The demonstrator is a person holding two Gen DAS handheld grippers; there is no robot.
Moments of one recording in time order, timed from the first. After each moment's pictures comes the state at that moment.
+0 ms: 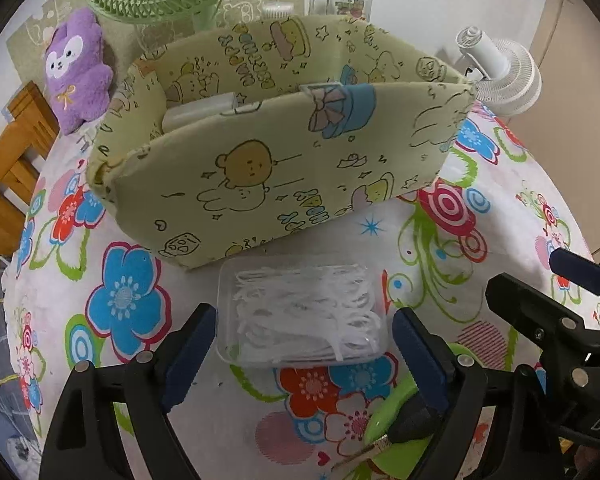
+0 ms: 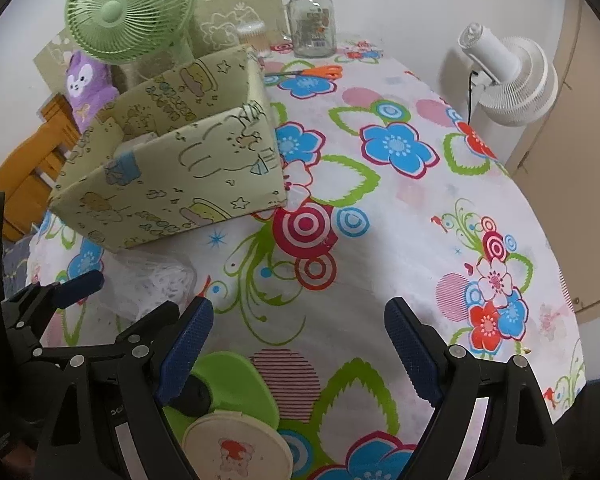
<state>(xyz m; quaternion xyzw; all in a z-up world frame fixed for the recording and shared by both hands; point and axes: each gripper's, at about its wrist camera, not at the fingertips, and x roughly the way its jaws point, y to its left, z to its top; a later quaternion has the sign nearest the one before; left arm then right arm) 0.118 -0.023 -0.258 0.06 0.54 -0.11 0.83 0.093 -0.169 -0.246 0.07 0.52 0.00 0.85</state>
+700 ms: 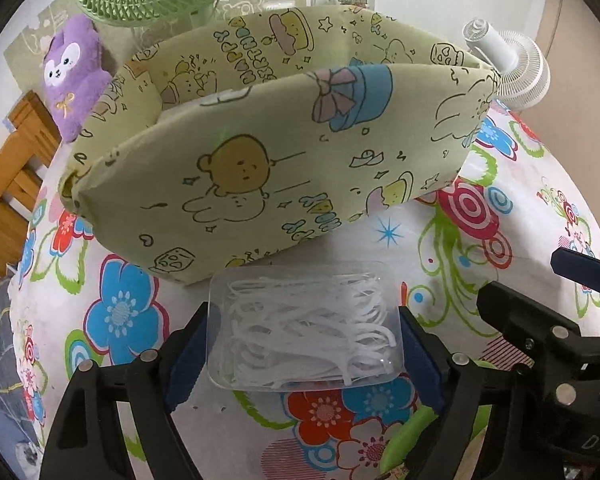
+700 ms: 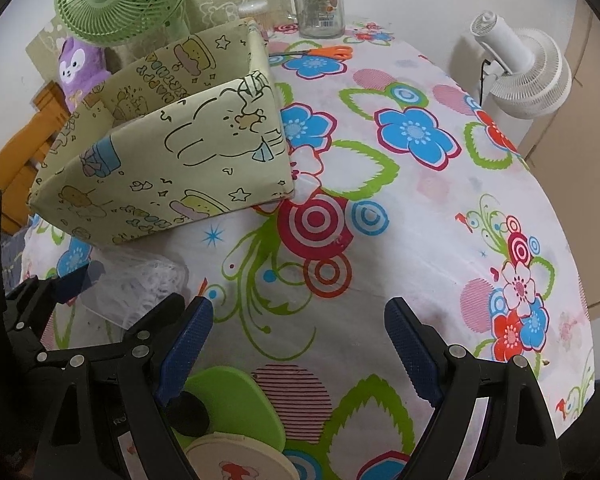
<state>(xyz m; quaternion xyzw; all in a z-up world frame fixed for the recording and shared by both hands) 0.131 -0.040 -0.268 0.09 0.53 -0.09 0.84 0.110 -0.161 -0.262 0.06 0.54 0.01 0.84</state>
